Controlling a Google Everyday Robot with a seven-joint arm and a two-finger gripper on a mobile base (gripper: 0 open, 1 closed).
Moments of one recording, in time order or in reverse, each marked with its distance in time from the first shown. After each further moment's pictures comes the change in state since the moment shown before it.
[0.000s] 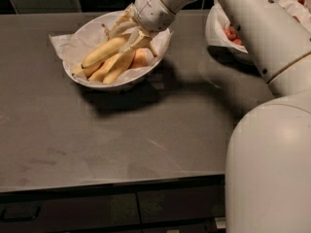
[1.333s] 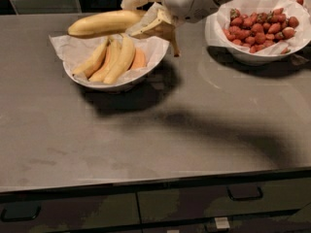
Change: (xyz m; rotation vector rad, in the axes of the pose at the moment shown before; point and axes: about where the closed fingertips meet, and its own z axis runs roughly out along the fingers) arm -0.121 0.037 -0.105 0.400 0.079 0.102
